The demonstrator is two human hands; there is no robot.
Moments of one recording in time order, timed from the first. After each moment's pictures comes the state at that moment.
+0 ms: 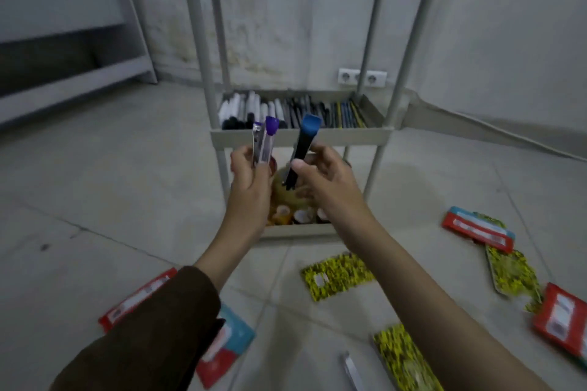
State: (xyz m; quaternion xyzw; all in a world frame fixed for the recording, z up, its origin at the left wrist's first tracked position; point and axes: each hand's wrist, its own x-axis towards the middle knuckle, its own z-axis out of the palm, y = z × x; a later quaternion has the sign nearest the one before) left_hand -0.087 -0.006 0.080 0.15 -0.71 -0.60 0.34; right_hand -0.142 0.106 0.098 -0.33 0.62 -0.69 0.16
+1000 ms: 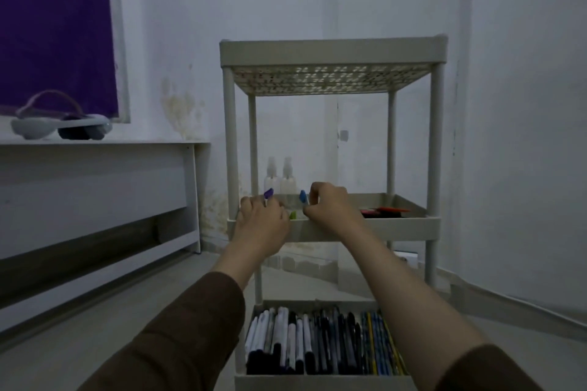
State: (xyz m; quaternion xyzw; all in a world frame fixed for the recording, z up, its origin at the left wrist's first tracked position) left_hand -0.186 -0.095 0.343 0.23 -0.93 0.16 0.23; right_hand -0.281 -0.002 0.362 -0.40 0.84 -0.34 -0.15
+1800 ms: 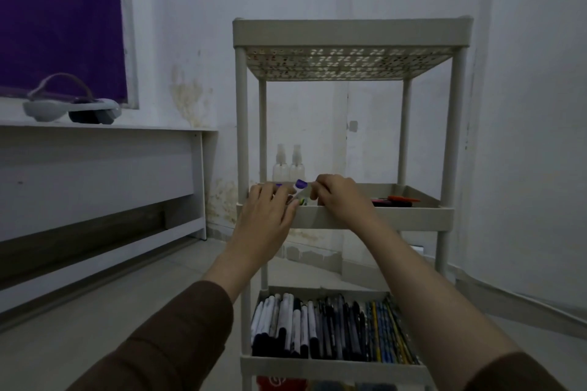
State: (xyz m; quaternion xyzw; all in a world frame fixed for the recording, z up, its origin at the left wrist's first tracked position) left_hand -0.168 -0.099 0.321 0.12 -0.91 0.02 0.40; right_hand -0.283 0.000 0.359 -0.46 0.82 -0.31 -0.16
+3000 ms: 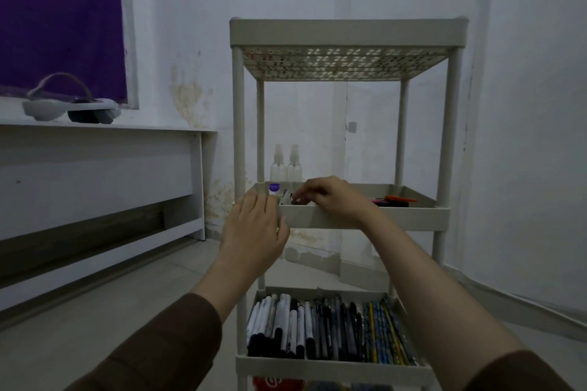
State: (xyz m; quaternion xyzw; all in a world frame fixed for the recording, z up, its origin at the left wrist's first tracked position) left_hand -0.161 -0.101 0.306 0.20 -0.90 0.15 0.36; right_hand -0.284 0.007 0.363 -0.55 0.78 -0.31 -0.08
